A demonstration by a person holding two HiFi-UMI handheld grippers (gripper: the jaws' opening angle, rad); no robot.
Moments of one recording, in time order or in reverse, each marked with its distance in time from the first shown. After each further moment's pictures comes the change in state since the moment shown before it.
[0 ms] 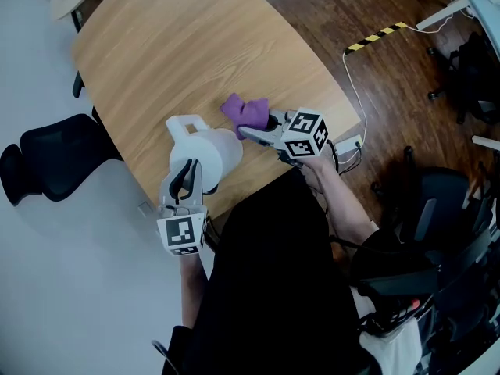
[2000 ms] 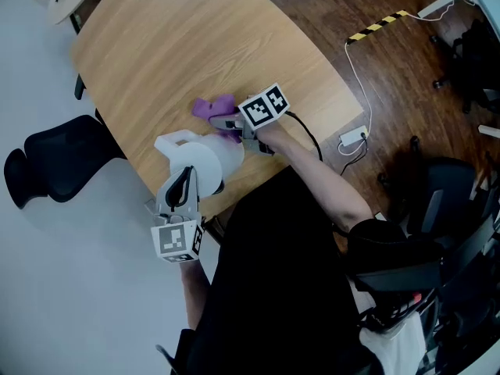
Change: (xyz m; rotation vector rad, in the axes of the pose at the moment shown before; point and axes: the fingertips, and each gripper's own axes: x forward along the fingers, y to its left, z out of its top) left arm -0.012 -0.009 -0.001 -0.079 0.036 -0.008; right arm 0.076 -0.039 -0.042 0.515 0.128 0.076
